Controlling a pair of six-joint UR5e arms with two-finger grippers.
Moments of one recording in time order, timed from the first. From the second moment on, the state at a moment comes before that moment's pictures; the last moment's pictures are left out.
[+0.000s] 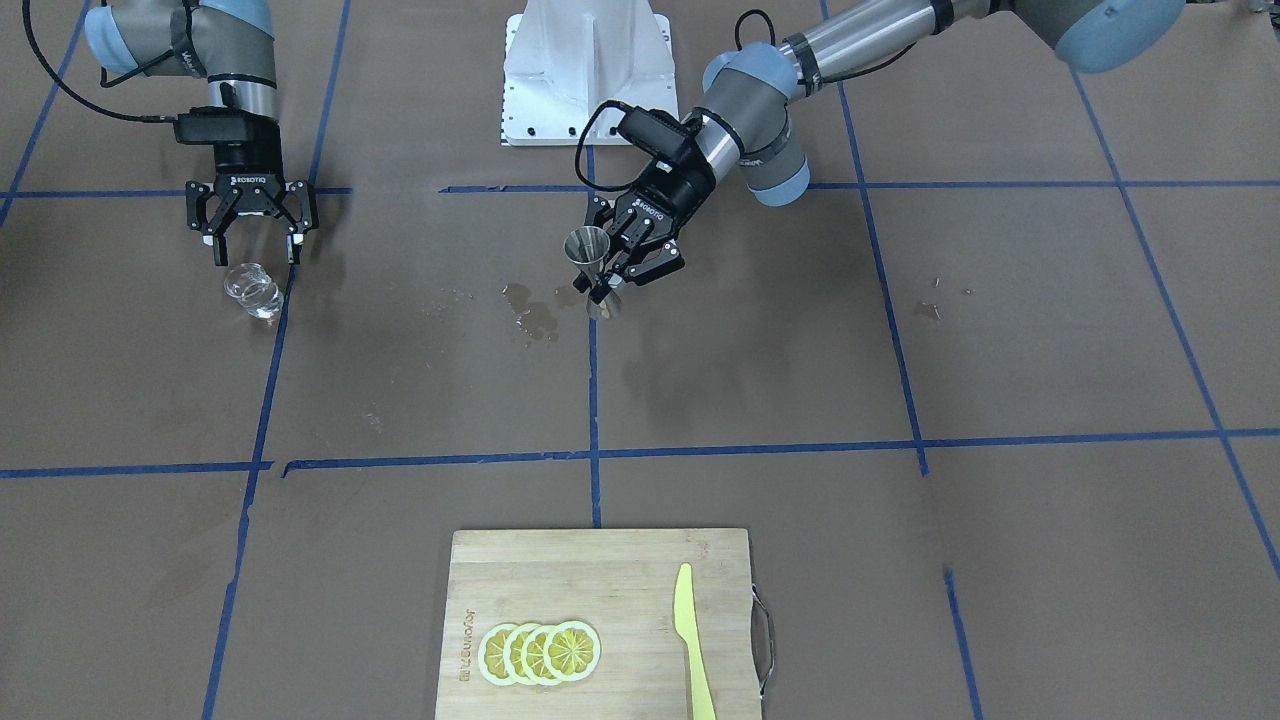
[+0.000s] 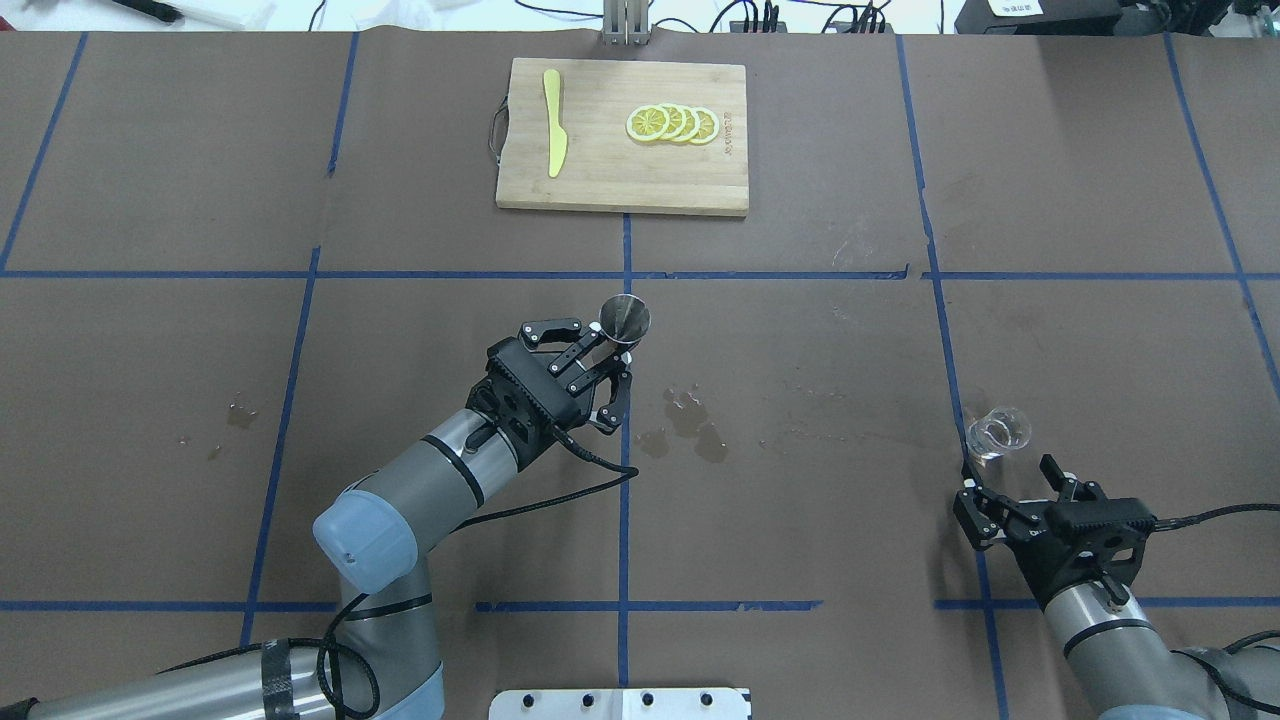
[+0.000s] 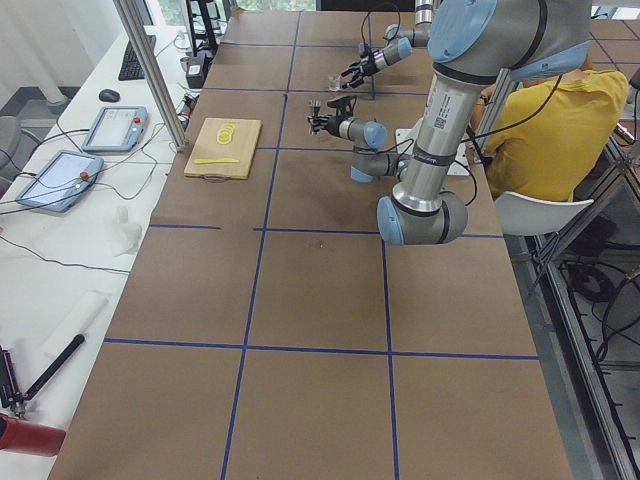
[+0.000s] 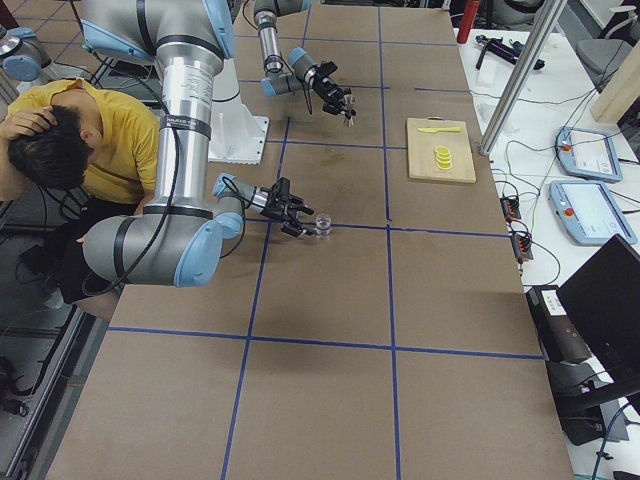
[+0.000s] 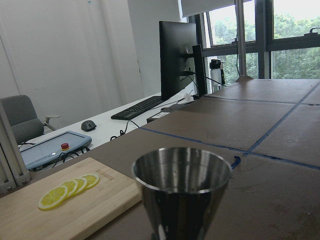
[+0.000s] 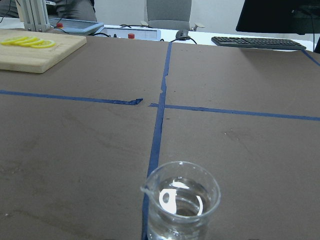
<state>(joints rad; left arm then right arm) -0.27 -2.15 -1.38 -3.06 -1.04 -0.24 -0.03 -1.84 1.85 -0.87 0.53 1.55</state>
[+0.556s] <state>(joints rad) -0.27 -2.15 -1.38 -3.06 -1.04 -0.24 0.01 -1.83 1.85 -0.87 0.55 1.53</state>
